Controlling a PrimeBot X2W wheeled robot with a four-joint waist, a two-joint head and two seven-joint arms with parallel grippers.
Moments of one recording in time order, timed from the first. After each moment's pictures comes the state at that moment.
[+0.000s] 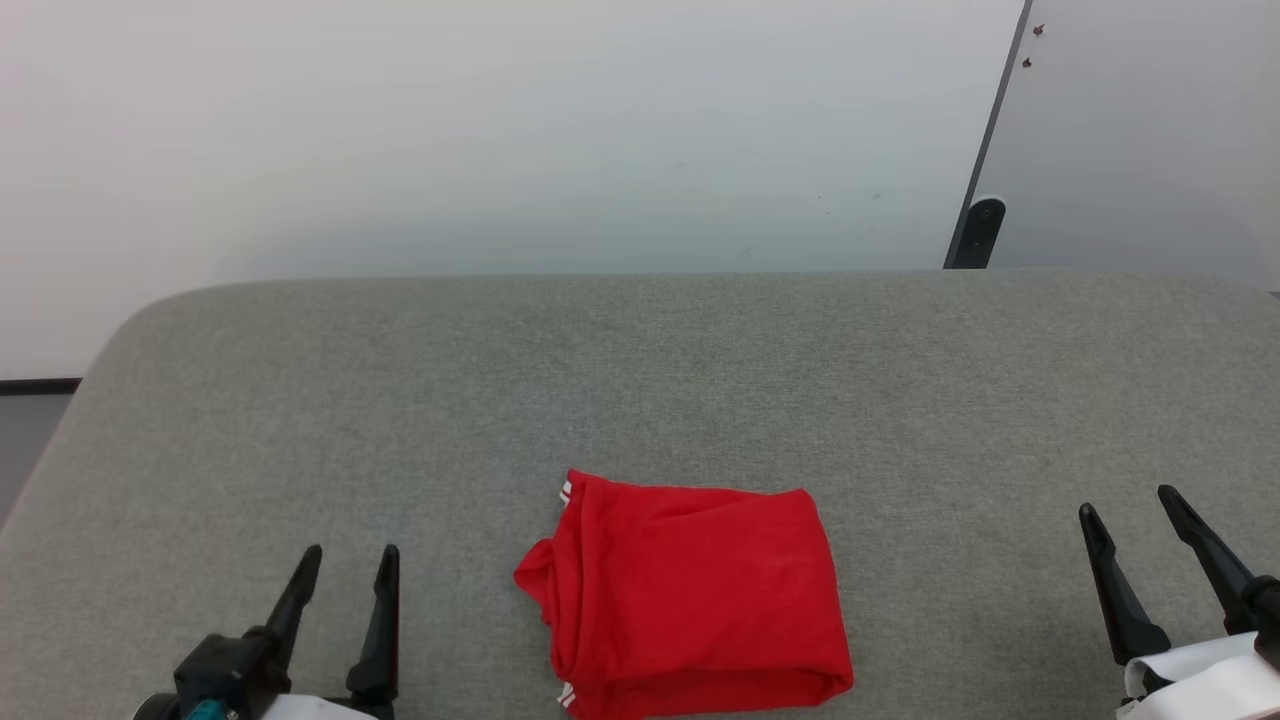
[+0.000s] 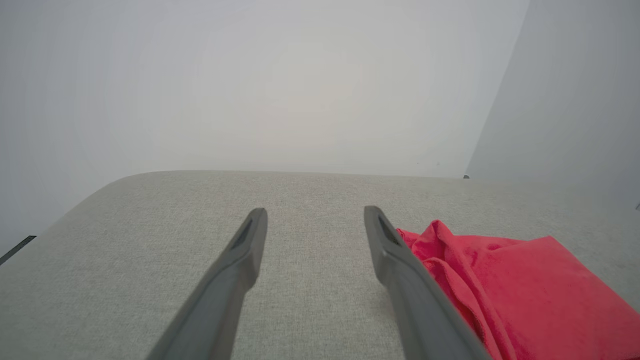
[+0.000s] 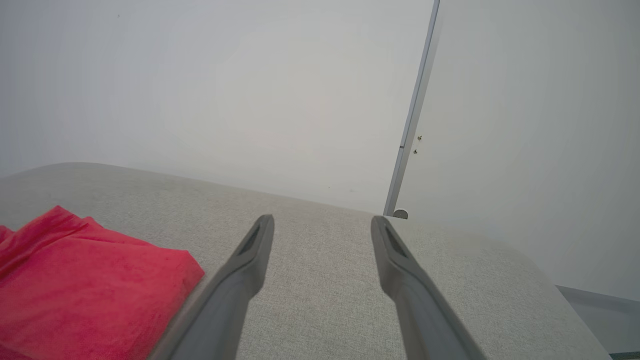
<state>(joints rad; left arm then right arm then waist) 0.02 0.18 0.00 0.19 -0.25 -0.13 -0.26 -0.01 -0.37 0.10 0.13 0.30 0.13 -0.26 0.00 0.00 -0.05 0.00</state>
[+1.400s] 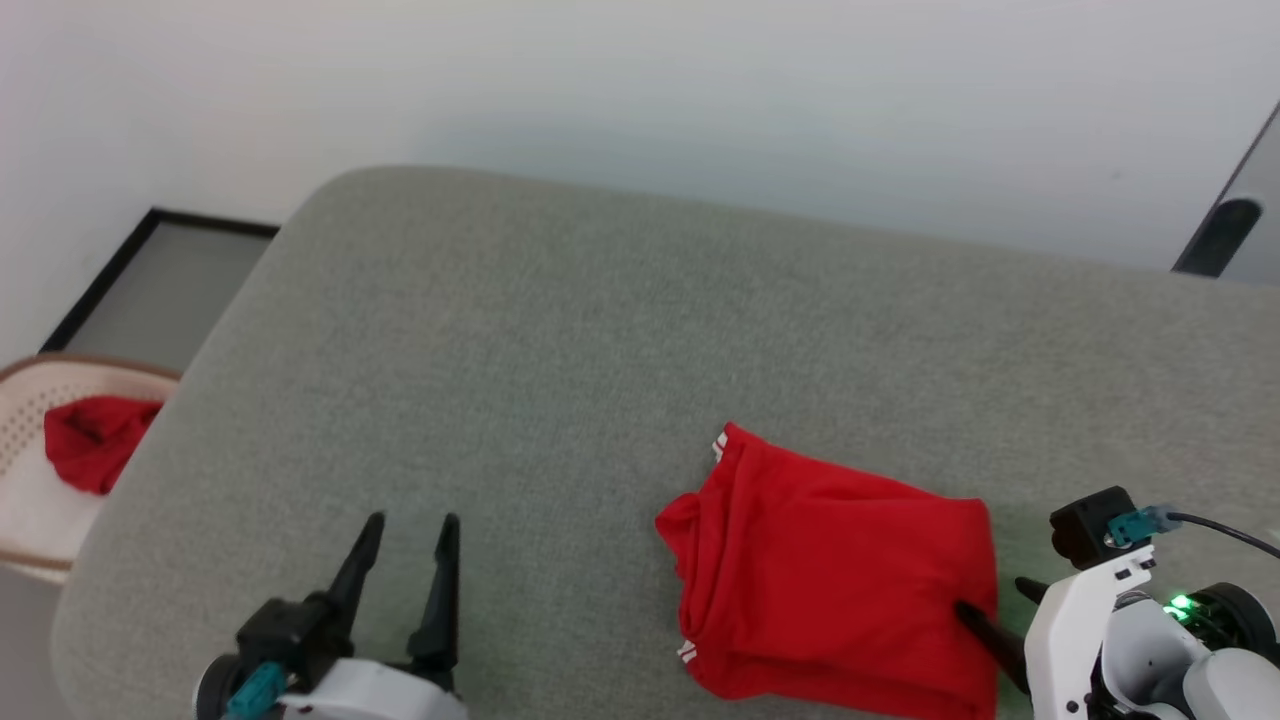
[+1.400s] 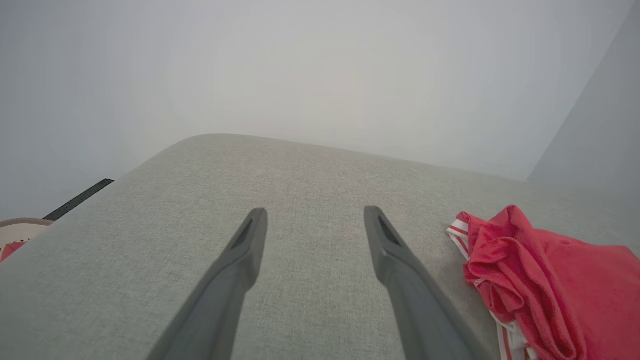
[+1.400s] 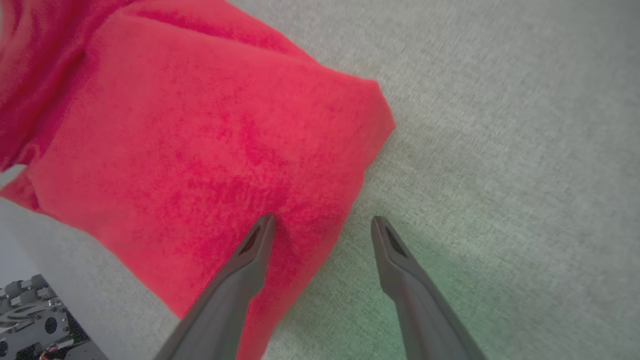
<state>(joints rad) -0.04 0.12 -0.04 0.23 -0.25 -0.13 -0.26 -0.21 -0.43 0.37 0.23 0.54 0.13 0.51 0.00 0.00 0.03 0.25</state>
